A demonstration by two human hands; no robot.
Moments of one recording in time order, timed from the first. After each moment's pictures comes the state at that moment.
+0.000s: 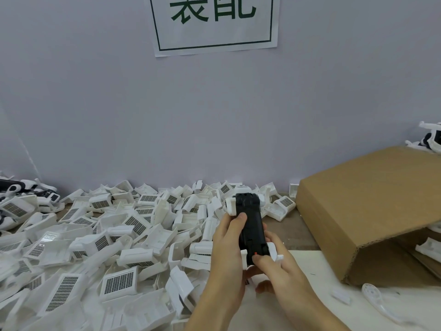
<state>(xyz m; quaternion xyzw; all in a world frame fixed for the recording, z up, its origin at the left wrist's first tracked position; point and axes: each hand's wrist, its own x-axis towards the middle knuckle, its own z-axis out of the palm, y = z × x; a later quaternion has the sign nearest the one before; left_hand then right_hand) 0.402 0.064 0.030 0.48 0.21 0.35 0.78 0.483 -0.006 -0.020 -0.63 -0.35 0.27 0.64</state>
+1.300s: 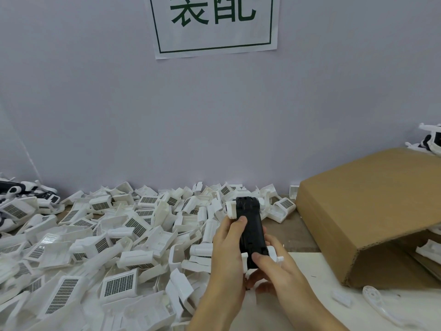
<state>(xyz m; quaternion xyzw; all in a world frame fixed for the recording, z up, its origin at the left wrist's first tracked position) 0.404 0.066 0.026 0.47 0.21 0.37 0.78 0.478 -0.008 -0.009 -0.62 -0.33 0.30 0.65</state>
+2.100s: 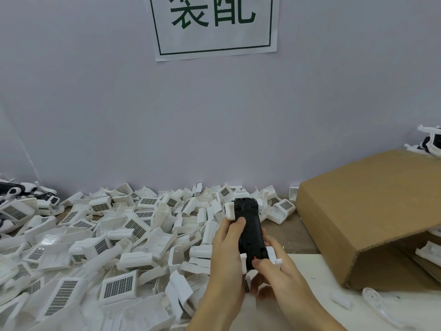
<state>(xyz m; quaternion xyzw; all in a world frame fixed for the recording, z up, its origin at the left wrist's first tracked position) 0.407 0.069 0.023 0.49 0.22 0.37 0.76 0.479 -0.008 -0.013 -0.64 -0.33 0.27 0.63</state>
